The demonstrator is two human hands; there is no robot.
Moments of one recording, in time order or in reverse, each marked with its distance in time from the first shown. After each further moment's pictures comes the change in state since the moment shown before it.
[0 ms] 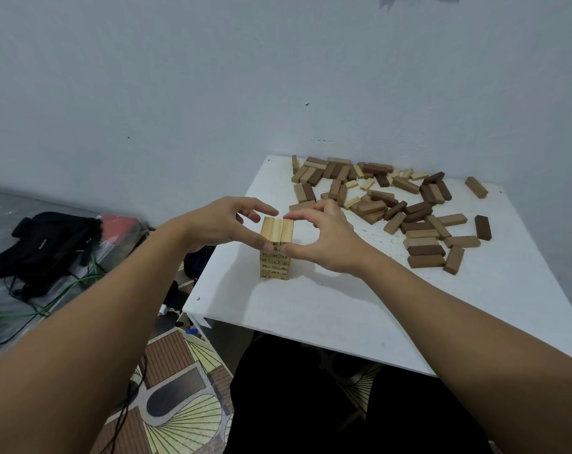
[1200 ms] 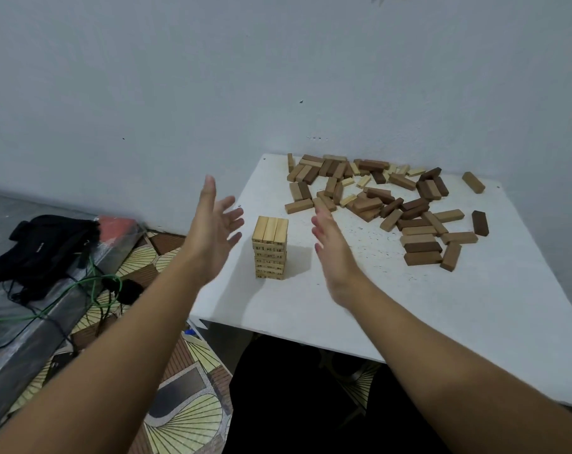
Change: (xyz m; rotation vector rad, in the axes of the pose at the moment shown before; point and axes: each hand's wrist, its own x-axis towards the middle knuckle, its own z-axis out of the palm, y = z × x) left_hand -0.002 -0.014 0.043 -0.850 0.362 -0.046; right_hand -0.019 0.009 0.033 0.857 0.156 0.261
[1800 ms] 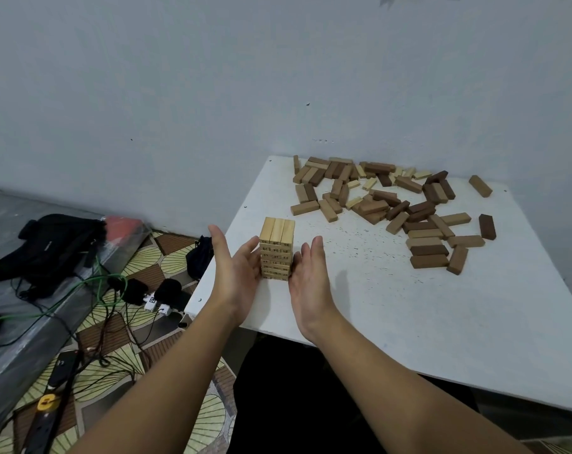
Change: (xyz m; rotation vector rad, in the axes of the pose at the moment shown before) left_hand -0.022 -0.068 0.013 -0.234 0.014 -0.053; right_hand -0.039 0.011 0.054 0.269 0.033 0.070
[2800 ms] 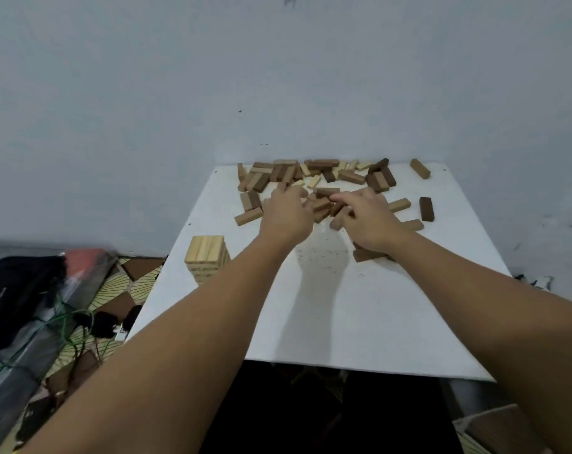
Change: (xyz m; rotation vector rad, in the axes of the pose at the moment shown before) left_hand 0.073 0.007 0.209 1.348 -0.005 0.379; right_hand 0.085 -0.116 -0.212 -1.346 0.115 -0.207
